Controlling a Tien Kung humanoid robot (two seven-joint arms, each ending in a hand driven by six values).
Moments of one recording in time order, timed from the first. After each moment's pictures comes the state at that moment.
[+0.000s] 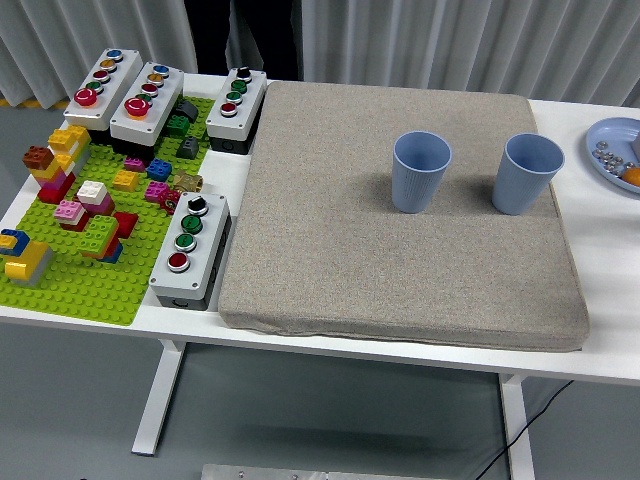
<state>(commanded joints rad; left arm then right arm) -0.12 0.11 -0.87 -0.18 0.57 0.01 0.23 0.67 -0.29 1.31 0.95 -0.55 -0.50 0.21</state>
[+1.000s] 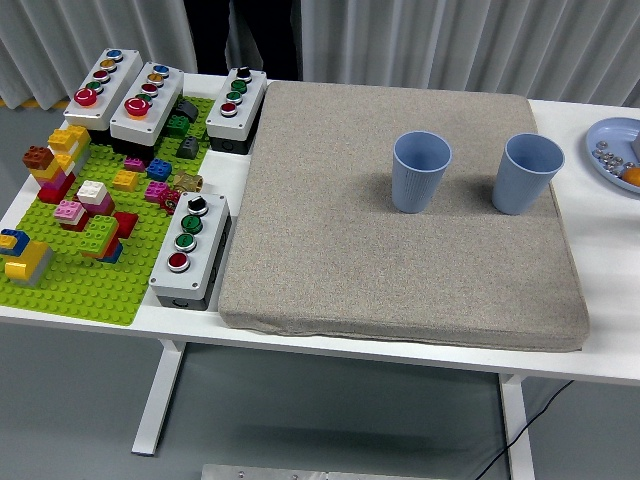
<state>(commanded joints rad) -0.12 0.11 -0.87 -0.18 0.57 0.01 0.23 0.67 -0.30 1.33 0.97 -0.58 -0.52 0.22</state>
